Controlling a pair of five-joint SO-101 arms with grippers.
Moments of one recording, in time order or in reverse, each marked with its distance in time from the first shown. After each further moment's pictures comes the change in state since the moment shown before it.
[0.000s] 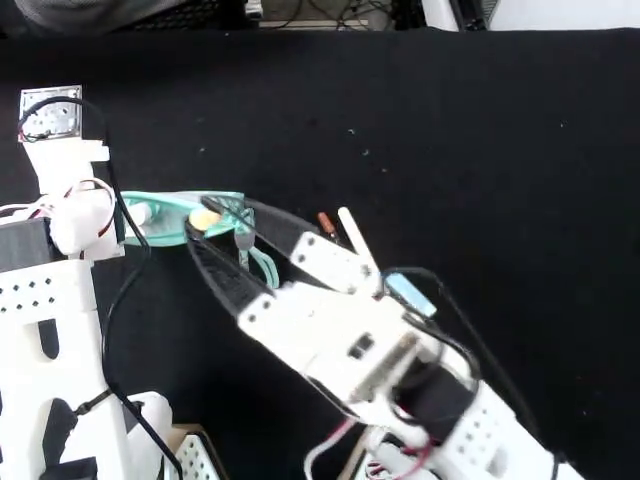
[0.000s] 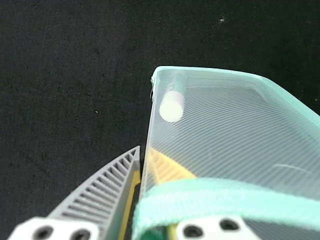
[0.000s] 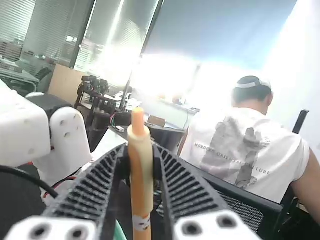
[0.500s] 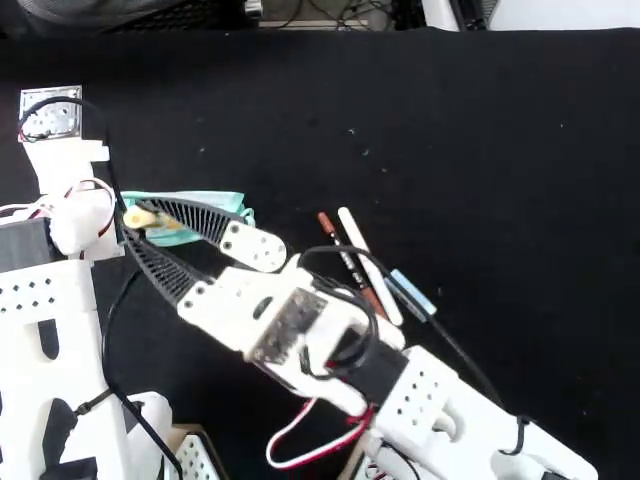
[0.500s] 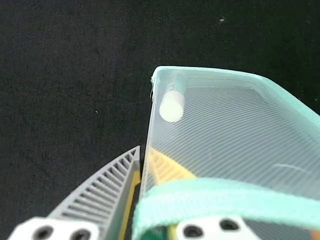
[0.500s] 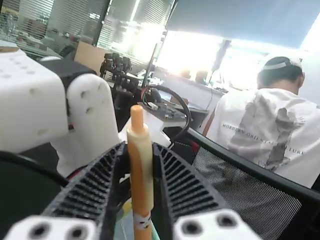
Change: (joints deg) left arm 0.0 0.0 0.0 0.0 0.0; right arm -3.1 16.7 -0.5 -8.6 0.1
